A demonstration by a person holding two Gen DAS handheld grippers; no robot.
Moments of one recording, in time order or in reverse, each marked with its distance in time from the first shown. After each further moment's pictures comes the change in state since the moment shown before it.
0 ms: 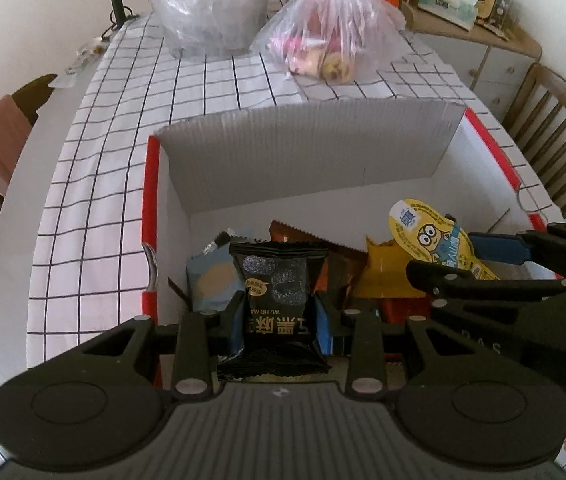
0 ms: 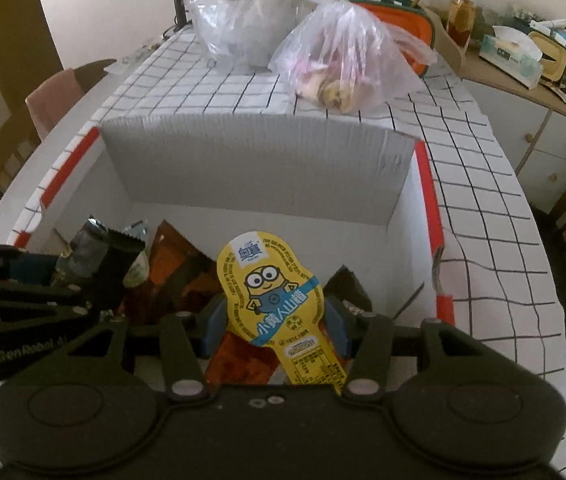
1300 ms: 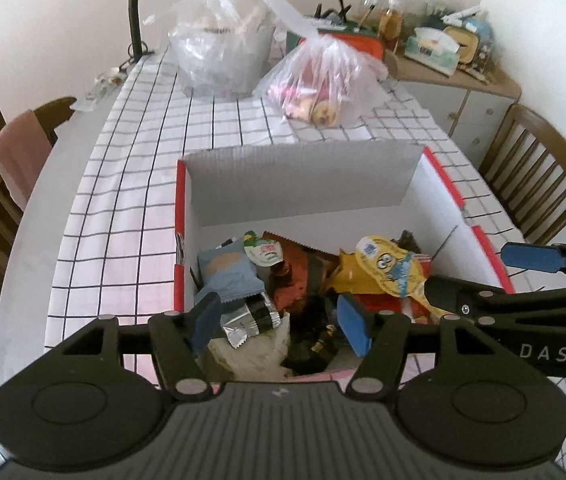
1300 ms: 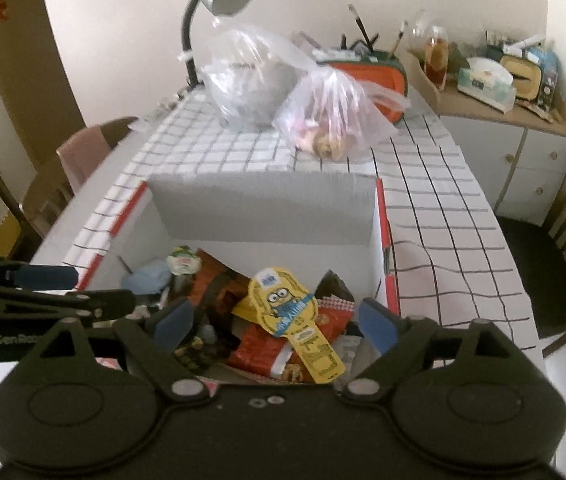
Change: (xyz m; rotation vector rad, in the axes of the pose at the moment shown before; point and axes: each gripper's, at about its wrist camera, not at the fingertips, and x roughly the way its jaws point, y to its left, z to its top) left arm -0.074 0.001 -0.029 -0.040 -0.142 -0.037; right arm -0.102 -0.008 -0.023 0.051 -0.179 0.067
